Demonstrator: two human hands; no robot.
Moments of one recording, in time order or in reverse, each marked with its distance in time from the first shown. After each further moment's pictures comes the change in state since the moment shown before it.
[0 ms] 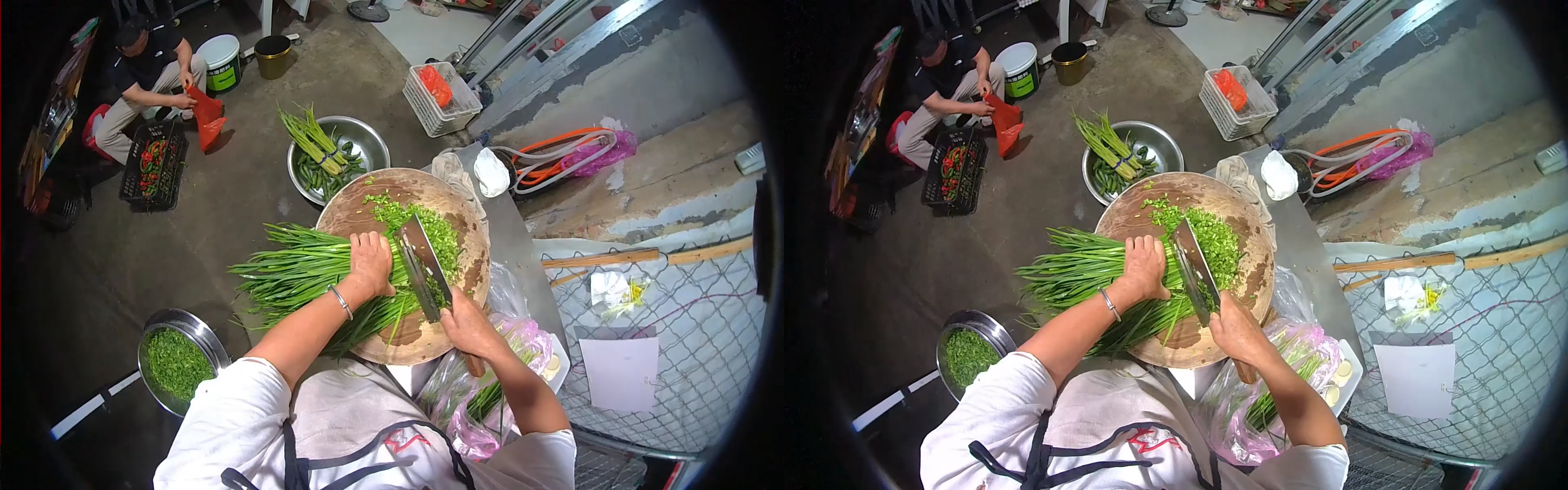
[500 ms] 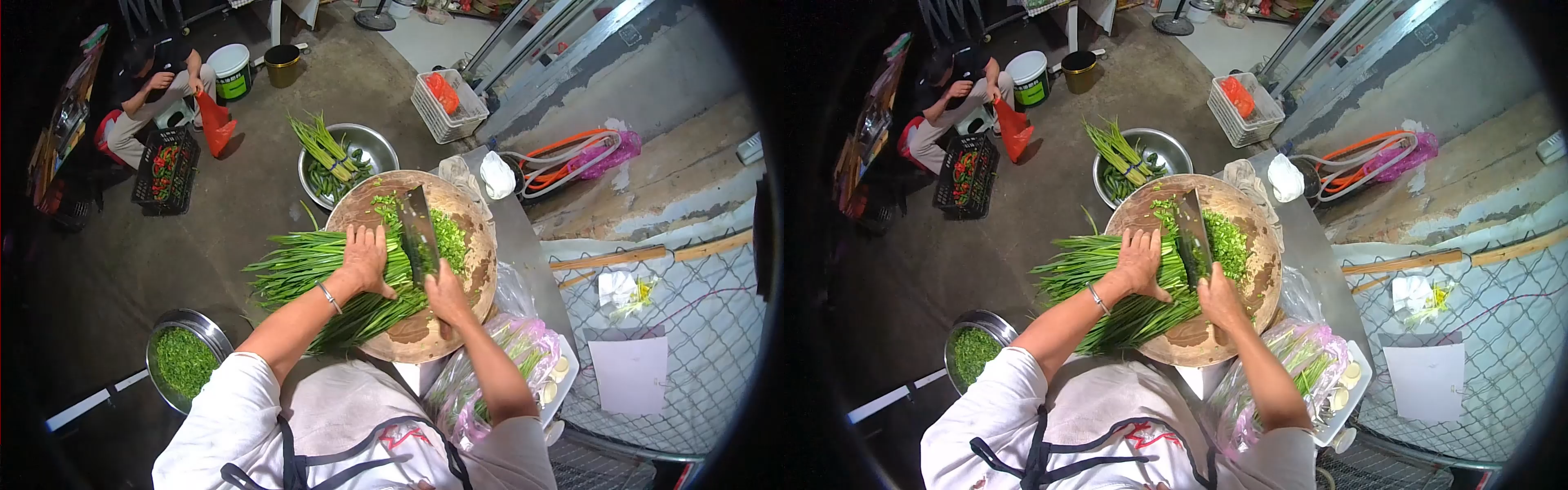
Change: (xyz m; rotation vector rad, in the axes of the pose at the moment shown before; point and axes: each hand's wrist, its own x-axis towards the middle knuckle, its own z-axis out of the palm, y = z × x) left_hand -0.023 -0.028 -0.004 -0.053 0.132 0.078; right_hand 0.061 0.010 0.053 0.208 0.202 0.070
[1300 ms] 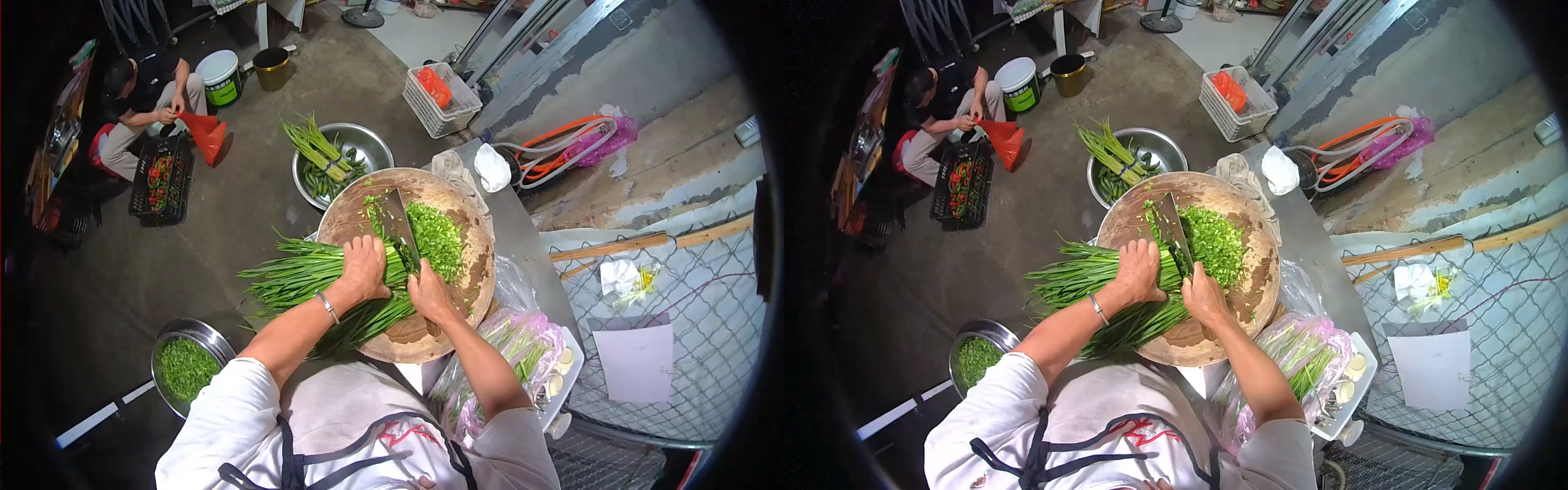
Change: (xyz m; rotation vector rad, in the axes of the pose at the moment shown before) left_hand 0.001 0.013 0.001 -0.074 -0.034 -0.019; right_hand 0.008 0.008 0.026 -0.074 -0.017 -0.018
